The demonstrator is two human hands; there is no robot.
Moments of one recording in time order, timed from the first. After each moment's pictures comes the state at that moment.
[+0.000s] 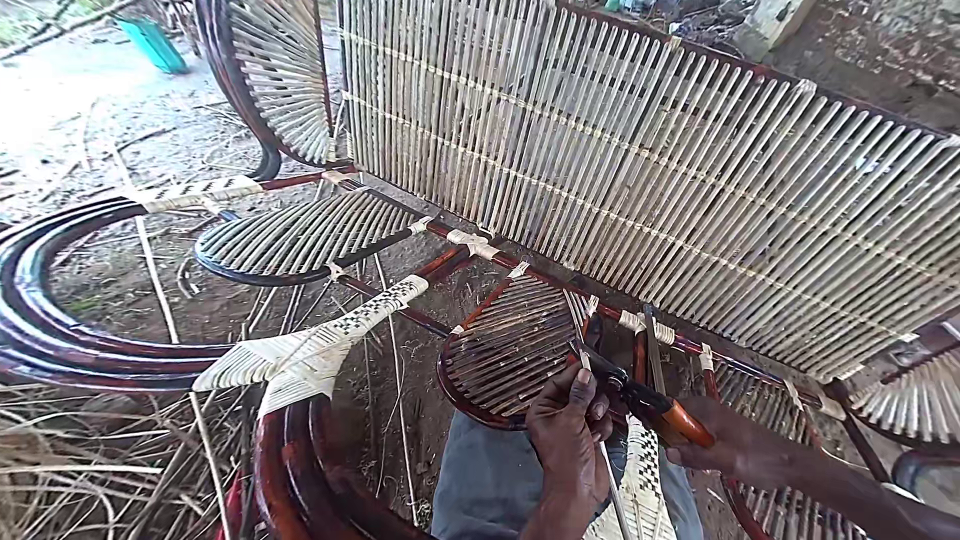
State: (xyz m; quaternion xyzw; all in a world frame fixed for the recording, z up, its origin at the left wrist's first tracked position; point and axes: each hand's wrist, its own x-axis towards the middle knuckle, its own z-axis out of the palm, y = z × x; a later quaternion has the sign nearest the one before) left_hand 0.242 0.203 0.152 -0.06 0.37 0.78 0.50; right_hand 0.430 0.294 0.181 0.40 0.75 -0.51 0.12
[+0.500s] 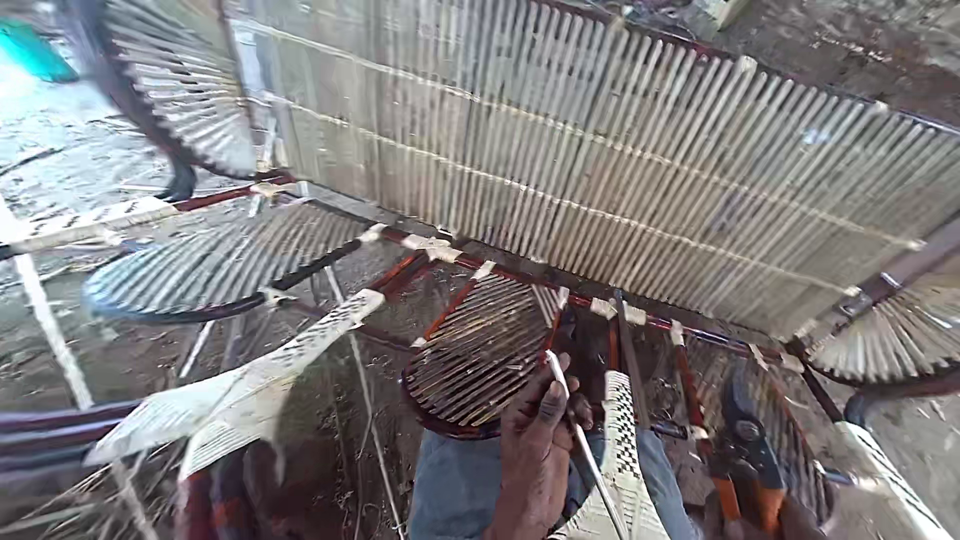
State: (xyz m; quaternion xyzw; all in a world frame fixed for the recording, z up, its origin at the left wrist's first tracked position) left_hand 0.229 0.188 0.124 0.13 0.30 0.74 0.59; right_hand 0.528 0.151 0.126 0.46 0.53 -0.63 -0.33
